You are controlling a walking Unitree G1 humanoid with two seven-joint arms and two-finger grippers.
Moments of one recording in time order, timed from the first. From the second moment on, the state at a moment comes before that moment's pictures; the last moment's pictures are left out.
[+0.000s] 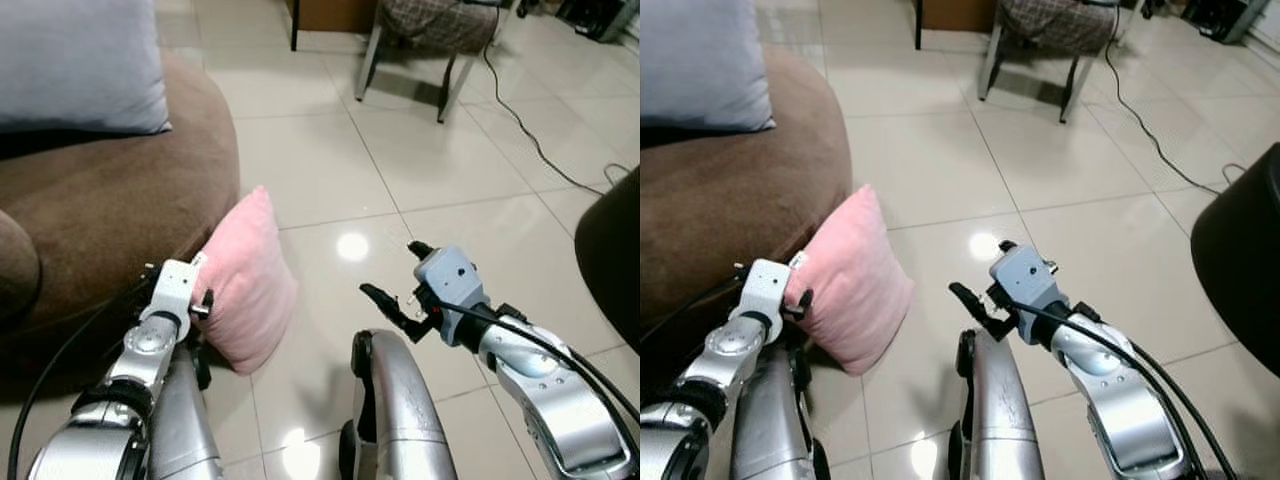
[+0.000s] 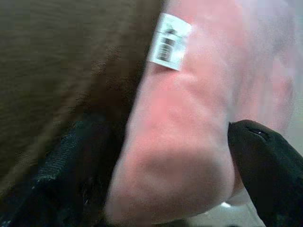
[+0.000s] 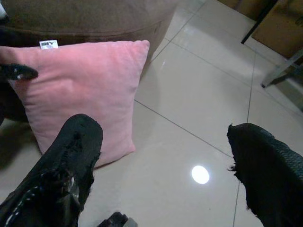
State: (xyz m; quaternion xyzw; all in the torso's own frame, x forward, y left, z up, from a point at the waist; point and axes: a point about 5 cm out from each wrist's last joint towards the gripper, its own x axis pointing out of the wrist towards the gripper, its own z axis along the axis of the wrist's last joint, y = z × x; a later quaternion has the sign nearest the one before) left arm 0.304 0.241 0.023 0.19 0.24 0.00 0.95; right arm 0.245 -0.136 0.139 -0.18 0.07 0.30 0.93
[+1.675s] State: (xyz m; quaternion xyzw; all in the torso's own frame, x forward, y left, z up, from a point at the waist) left arm 0.308 0.212 0.015 0.17 0.28 -0.07 0.94; right arm 0.235 -0.133 0.137 -0.14 0.17 0.42 0.88
